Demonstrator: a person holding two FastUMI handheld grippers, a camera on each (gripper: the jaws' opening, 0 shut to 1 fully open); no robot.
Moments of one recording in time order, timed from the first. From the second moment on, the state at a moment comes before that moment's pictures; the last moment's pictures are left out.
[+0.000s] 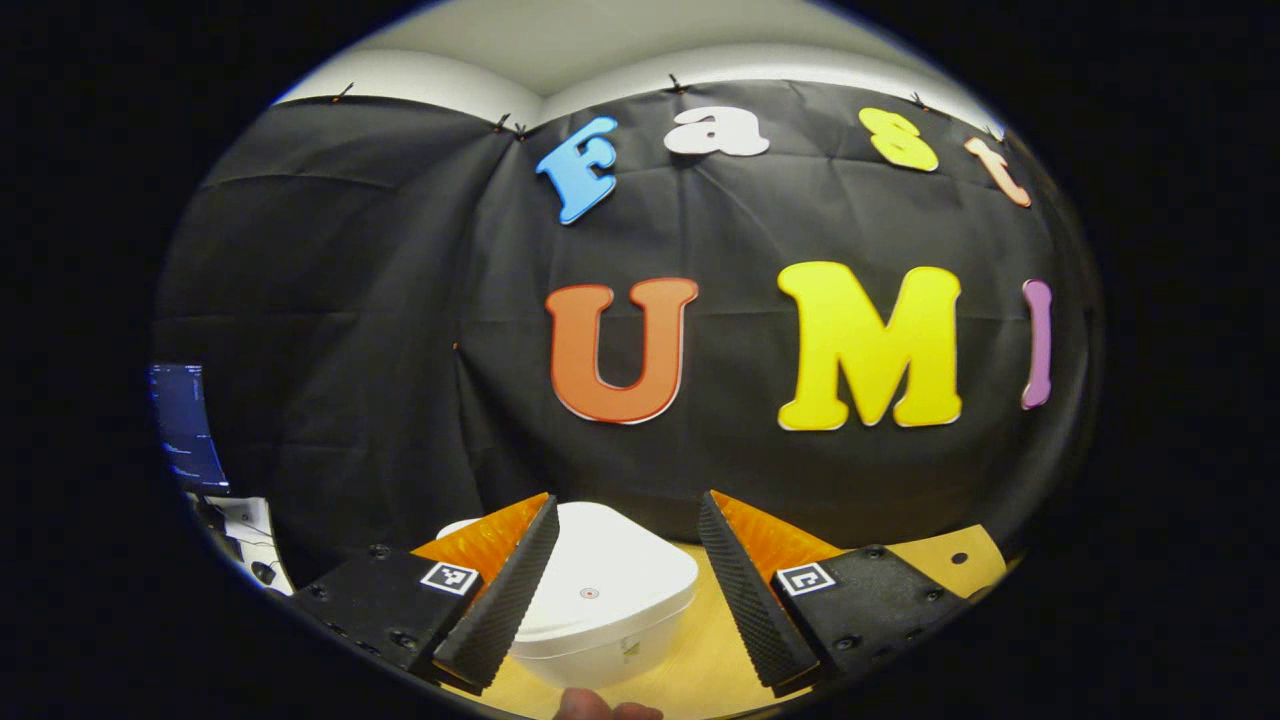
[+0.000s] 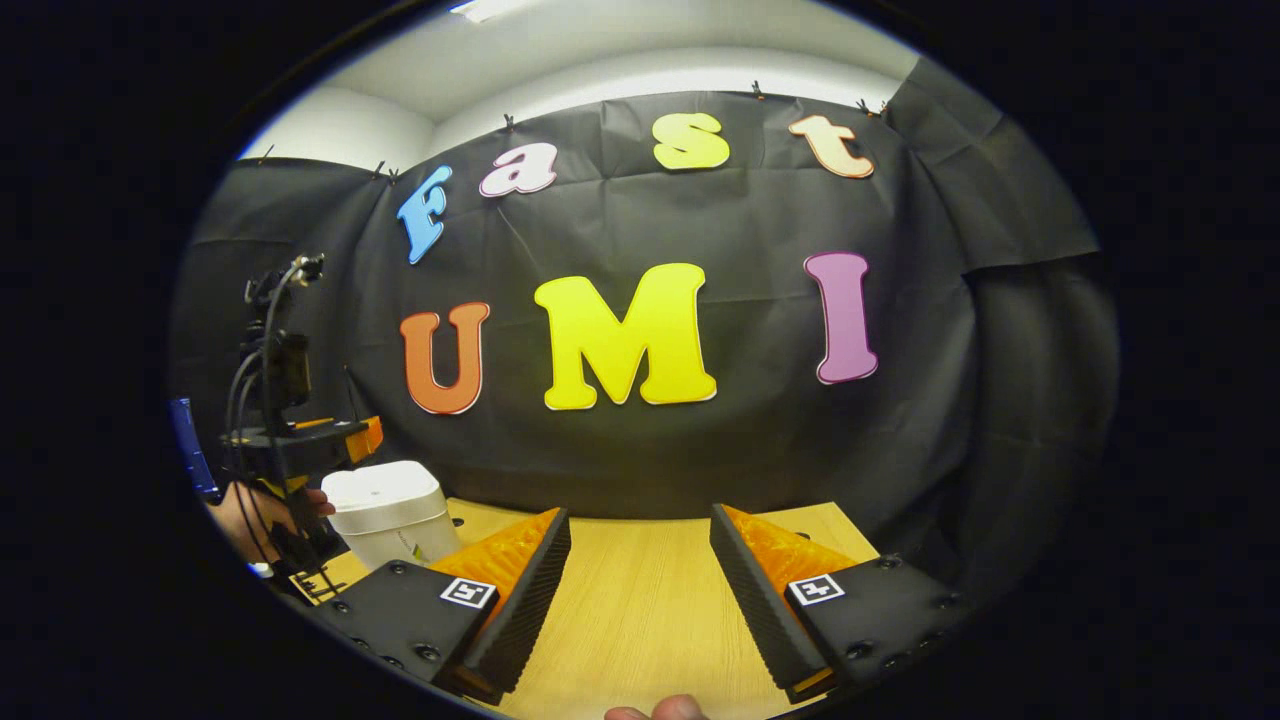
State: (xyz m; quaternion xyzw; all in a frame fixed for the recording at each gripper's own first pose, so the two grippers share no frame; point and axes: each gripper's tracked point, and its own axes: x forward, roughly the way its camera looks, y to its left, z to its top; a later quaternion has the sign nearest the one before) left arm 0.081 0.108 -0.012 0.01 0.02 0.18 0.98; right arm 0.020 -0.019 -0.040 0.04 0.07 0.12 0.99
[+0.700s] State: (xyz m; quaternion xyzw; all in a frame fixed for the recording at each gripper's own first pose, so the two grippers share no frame) left arm 0.008 0.005 0.009 -0.01 -0.03 0.01 1.00; right arm -0.002 -0.005 0.009 -0.01 -0.01 0.06 1.00
